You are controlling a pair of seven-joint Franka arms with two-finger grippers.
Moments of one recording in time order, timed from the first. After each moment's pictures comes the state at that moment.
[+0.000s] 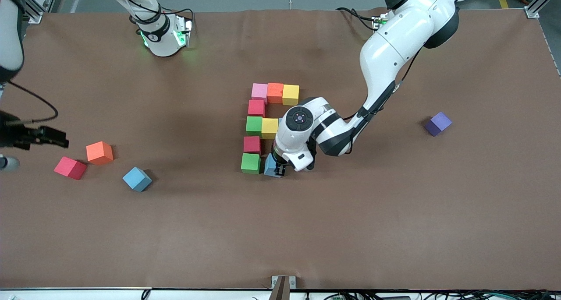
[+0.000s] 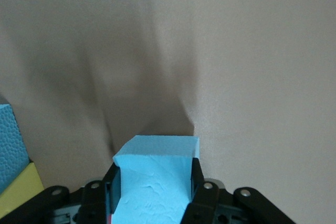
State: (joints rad) left arm -0.38 0.99 -0.52 -1.28 0.44 2.35 -2.36; right arm -0.27 0.23 0.25 -1.39 -0.10 1.54 -0.08
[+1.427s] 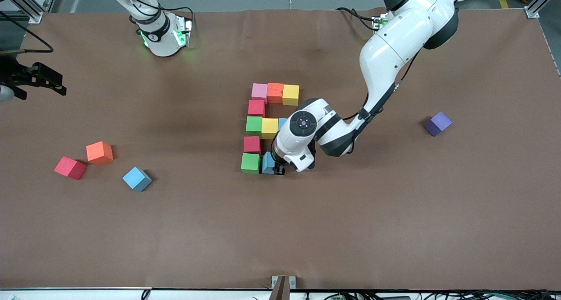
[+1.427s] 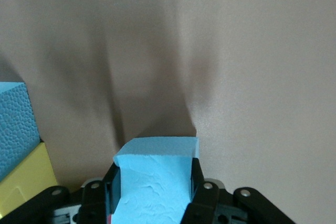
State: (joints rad) left arm -0.38 1.00 -0.51 -1.28 0.33 2.35 -2.36; right arm -0.16 -0.08 0.09 -1.66 -0.01 1.54 -0.19
